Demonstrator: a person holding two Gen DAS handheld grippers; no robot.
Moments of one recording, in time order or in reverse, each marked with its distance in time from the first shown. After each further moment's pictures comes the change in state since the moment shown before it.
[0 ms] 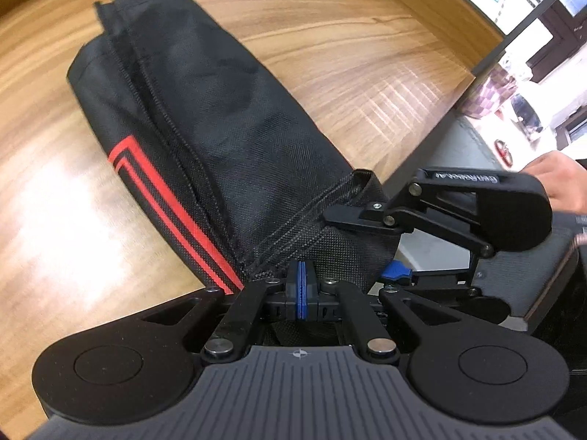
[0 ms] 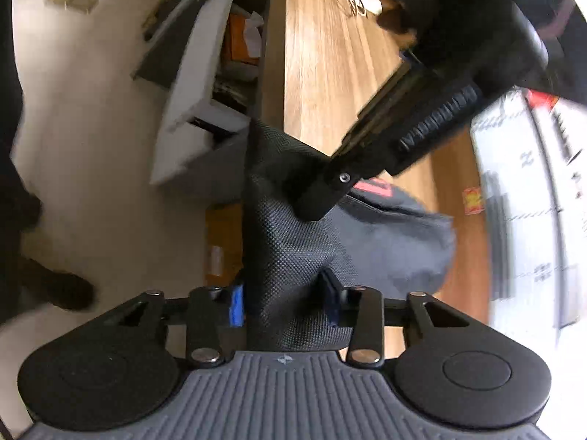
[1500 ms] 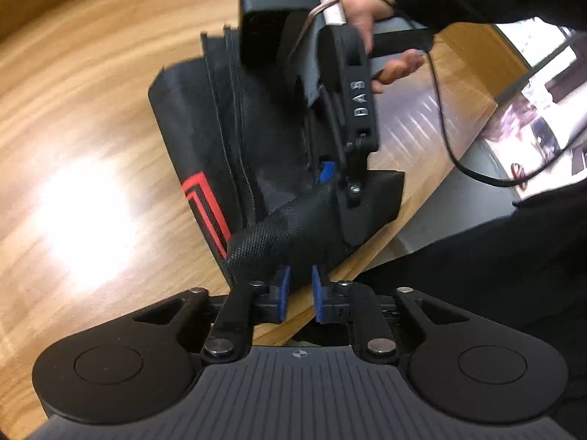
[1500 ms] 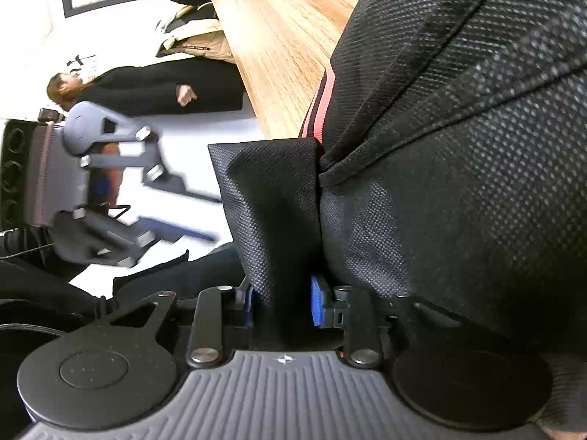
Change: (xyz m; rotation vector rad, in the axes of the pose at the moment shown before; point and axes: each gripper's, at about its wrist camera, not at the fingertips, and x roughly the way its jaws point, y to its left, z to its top) left arm -0.037 0.009 0.035 -0.069 0.027 0.073; right arm 0.213 -0.220 -0.068 0.807 0.260 1.878
